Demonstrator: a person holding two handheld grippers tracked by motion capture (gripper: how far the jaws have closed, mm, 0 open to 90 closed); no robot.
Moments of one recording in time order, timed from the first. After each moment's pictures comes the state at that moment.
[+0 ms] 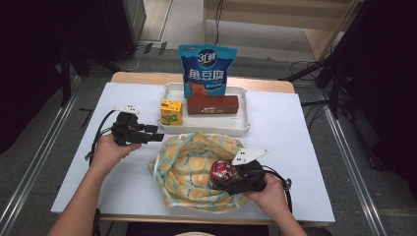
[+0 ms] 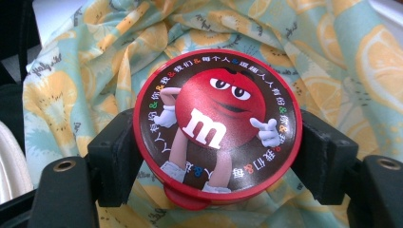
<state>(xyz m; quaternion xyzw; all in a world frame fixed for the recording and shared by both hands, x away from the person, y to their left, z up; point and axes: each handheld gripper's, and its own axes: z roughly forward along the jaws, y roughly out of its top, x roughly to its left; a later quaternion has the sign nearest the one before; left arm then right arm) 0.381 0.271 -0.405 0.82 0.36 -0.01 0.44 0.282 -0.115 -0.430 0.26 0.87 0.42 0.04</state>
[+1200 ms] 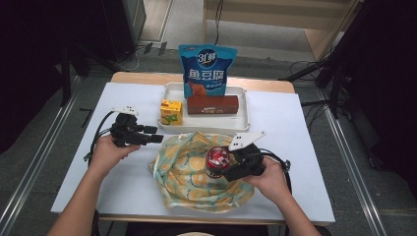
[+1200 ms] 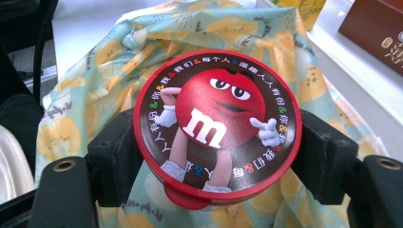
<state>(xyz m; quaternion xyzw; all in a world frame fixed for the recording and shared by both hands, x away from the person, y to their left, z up) 0.377 0.273 -0.405 0.82 0.36 -0.01 0.44 0.310 -0.104 -0.394 0.21 0.88 0.42 0.04</state>
